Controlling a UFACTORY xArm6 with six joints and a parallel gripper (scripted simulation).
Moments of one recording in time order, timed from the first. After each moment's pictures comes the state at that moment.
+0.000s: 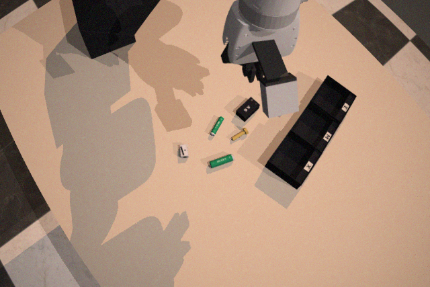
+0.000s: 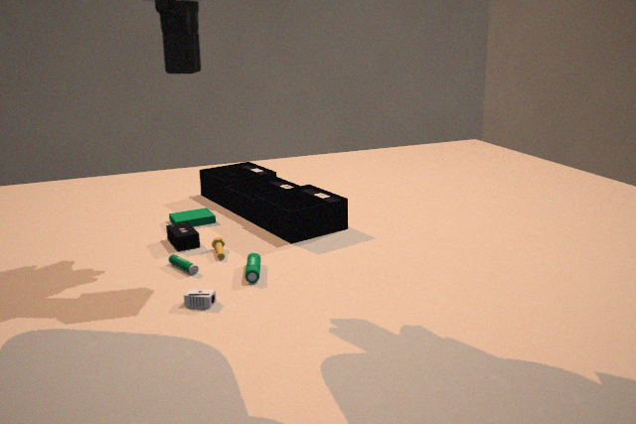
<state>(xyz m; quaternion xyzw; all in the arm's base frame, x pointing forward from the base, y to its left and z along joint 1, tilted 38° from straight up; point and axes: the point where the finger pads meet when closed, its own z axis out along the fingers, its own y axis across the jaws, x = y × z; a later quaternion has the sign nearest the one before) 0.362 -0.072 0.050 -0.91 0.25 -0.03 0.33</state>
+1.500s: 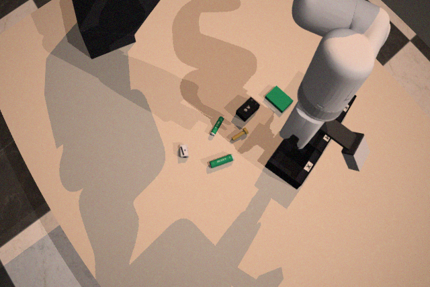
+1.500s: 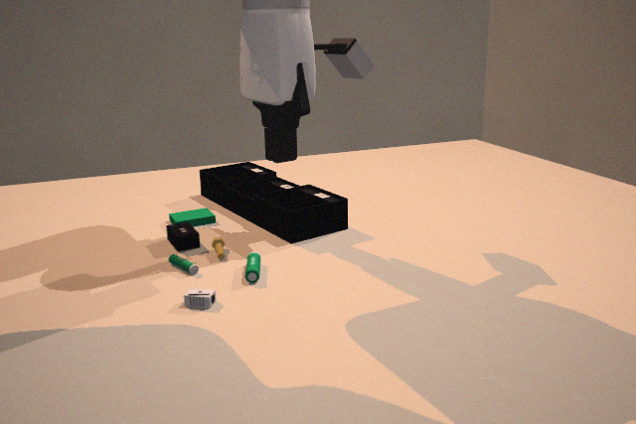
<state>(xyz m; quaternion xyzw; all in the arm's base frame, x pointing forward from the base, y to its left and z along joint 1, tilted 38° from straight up) 0.498 -0.003 -0.002 -0.94 -0.06 -0.14 0.30</state>
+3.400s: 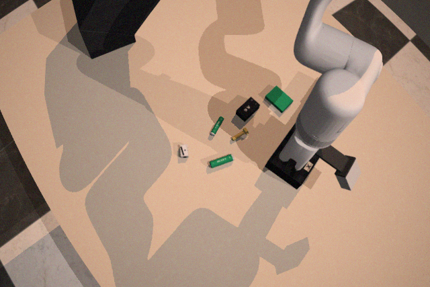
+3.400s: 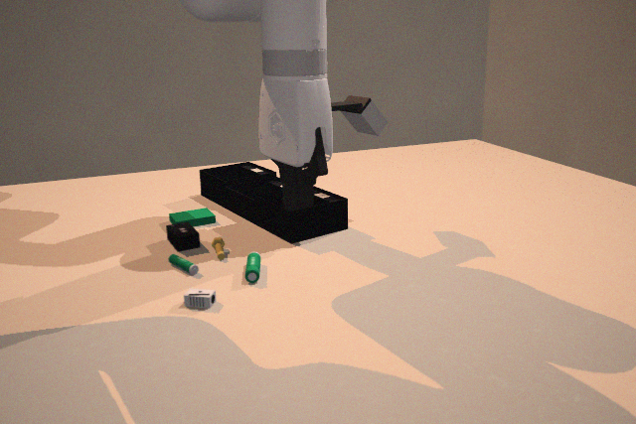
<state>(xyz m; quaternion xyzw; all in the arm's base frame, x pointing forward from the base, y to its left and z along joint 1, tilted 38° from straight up) 0.534 0.035 -0.055 -0.94 -0.06 -0.14 0.30</state>
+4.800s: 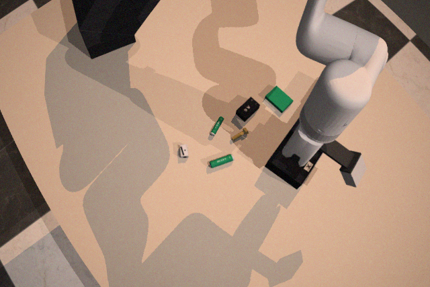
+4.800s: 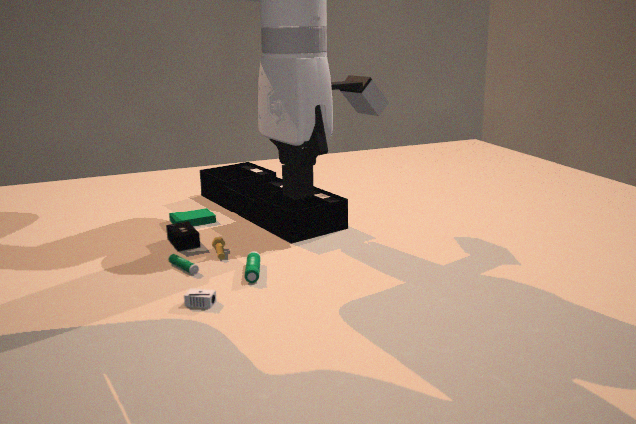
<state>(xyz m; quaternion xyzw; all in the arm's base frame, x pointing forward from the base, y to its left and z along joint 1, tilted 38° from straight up) 0.529 0.021 -0.036 -0.94 -0.06 -0.14 0.30</state>
